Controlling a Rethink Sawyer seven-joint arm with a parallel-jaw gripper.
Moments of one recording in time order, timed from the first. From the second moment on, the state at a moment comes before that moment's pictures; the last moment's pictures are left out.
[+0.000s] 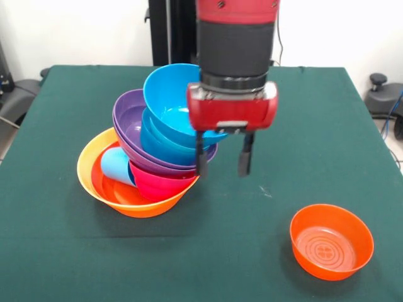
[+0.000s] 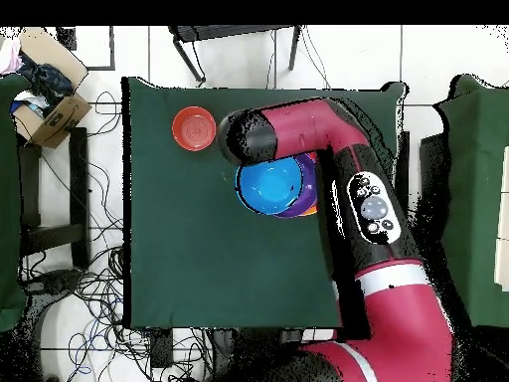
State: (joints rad) arm -0.48 -0.56 0.53 1.30 -0.62 0.71 1.88
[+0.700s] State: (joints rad) arm -0.38 -0.46 0.47 1.12 -0.56 0.74 1.88
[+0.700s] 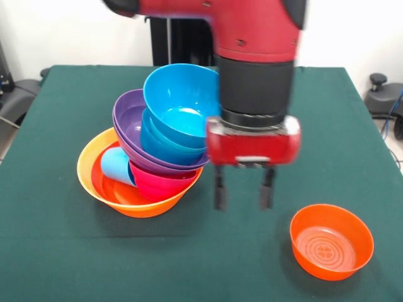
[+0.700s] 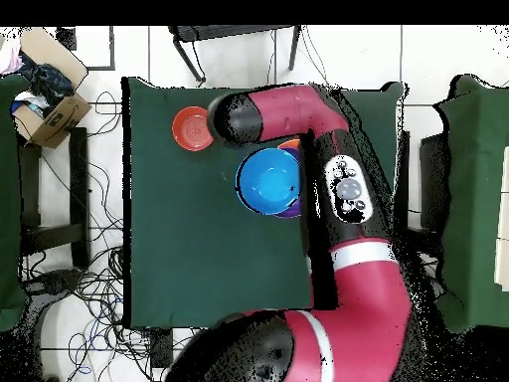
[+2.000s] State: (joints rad) arm -0.22 -0.27 0.36 0.91 -0.49 0.79 1.88
